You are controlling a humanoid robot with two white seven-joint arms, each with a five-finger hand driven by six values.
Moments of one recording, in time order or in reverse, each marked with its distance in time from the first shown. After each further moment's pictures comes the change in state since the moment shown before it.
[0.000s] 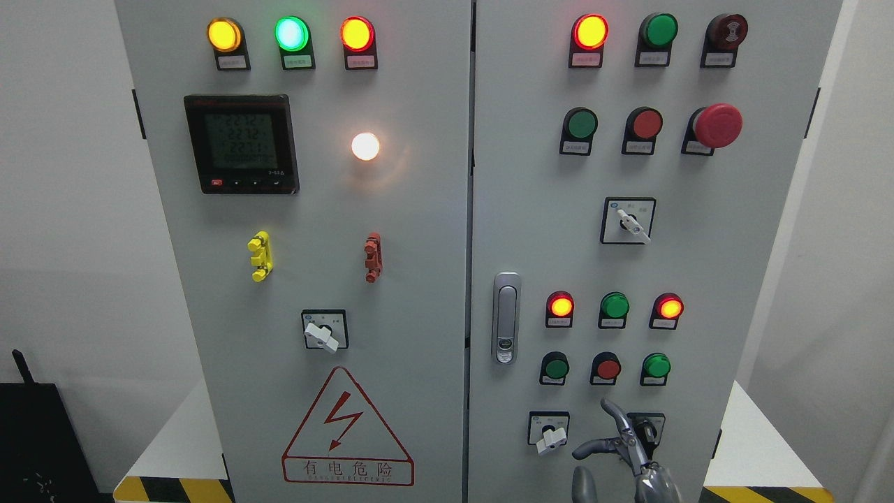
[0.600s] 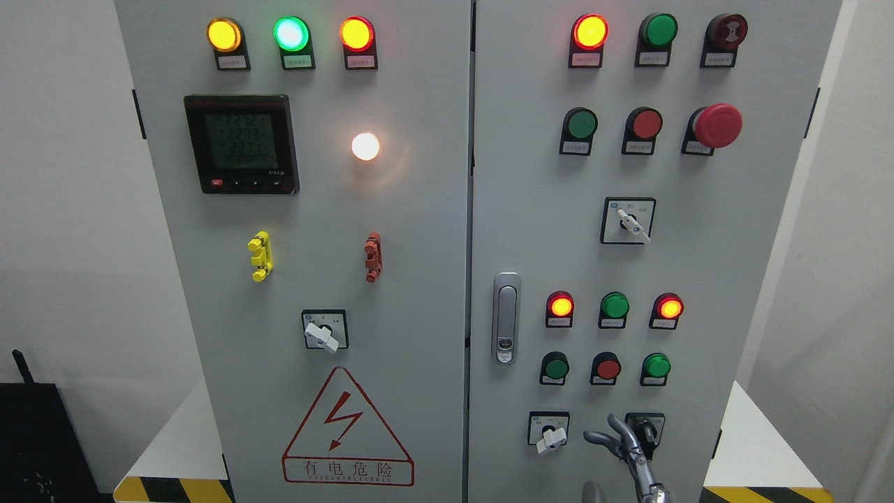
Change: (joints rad) left arm 0.000 0.000 0.000 0.000 0.000 0.000 0.000; right arm 0.065 -0.001 0.048 -0.053 -0.181 0.031 0.013
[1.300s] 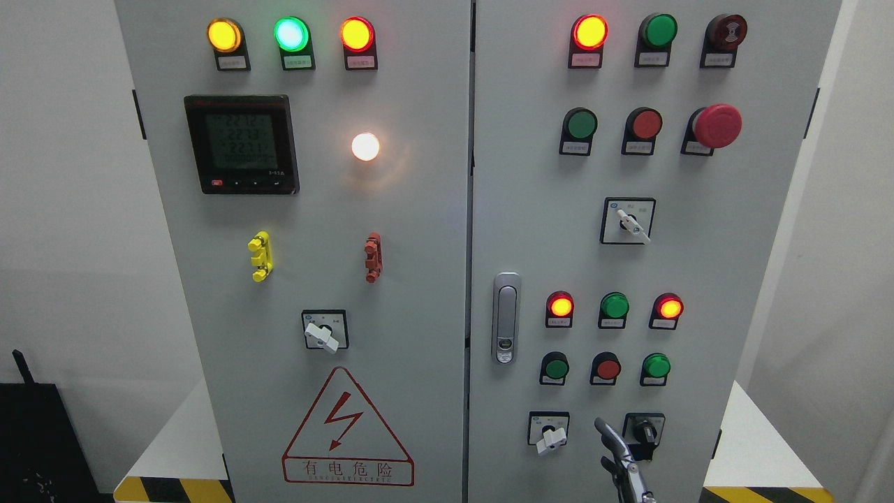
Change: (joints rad) left arm 0.000 0.000 0.000 0.000 0.000 0.000 0.000; right arm 0.021 -0.001 0.035 -0.022 -0.109 0.015 0.013
